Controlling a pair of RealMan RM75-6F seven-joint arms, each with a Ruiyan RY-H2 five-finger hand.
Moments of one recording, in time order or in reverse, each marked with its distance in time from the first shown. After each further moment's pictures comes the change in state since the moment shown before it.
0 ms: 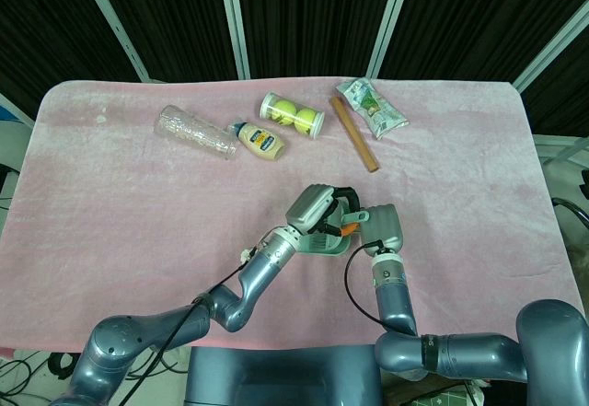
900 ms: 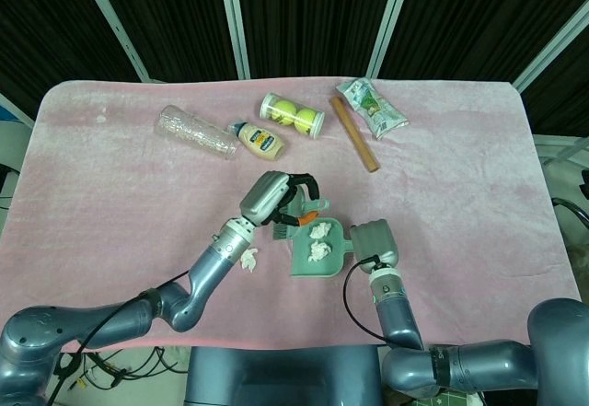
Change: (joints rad) left arm 0.211 0.336 0.075 -0.438 -0.003 0.080 0.132; right arm -0.001 0.058 -0.043 -0.171 0.011 0.002 0.000
